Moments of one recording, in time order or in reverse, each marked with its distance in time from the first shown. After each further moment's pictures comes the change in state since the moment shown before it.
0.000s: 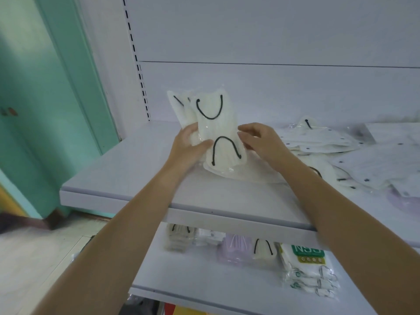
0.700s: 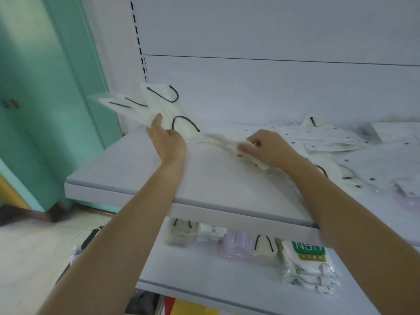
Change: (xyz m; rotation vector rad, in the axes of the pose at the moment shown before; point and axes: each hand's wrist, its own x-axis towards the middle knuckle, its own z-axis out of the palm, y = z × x) left_hand 0.009 0.001 -0.016 0.054 0.590 -0.070; right_hand -0.005 0.004 -0.006 -0.607 -0.151 -0.206
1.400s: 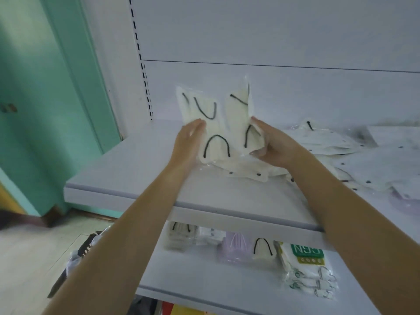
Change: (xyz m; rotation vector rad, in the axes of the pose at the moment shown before) left_hand -0.014 0.008 0.008 -0.074 -0.510 -0.020; right_hand 0.008 -0.012 -0.016 1.411 -0.189 0.357
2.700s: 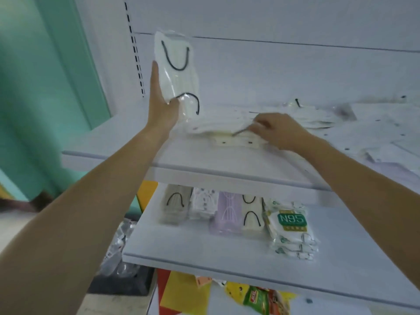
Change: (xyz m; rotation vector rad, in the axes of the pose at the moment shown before) left_hand 0.001 0.005 -0.033 0.088 0.102 0.295; right_hand -0.051 0.014 -0.020 -1.623 0.270 -0.347
